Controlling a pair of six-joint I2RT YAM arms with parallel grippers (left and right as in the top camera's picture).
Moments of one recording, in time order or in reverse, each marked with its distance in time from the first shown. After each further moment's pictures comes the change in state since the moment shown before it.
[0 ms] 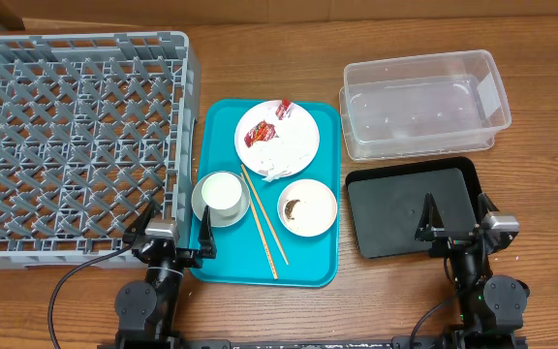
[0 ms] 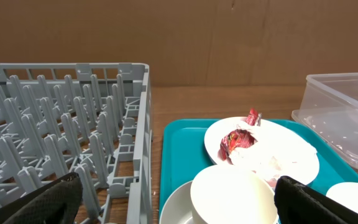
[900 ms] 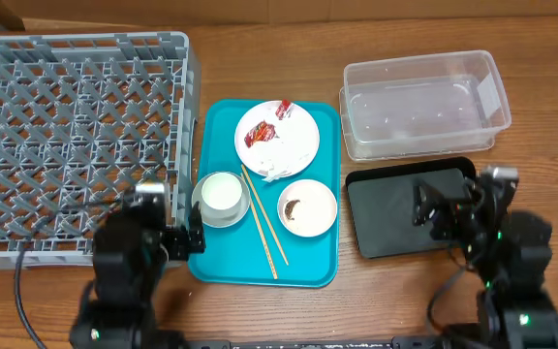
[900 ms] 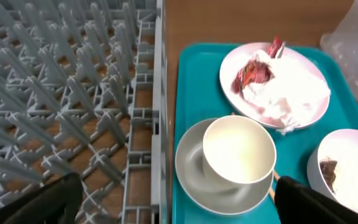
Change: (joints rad) left arm 0.000 0.542 0.593 -0.559 -0.057 0.000; right arm 0.000 0.572 0.509 -0.345 -0.183 0.105
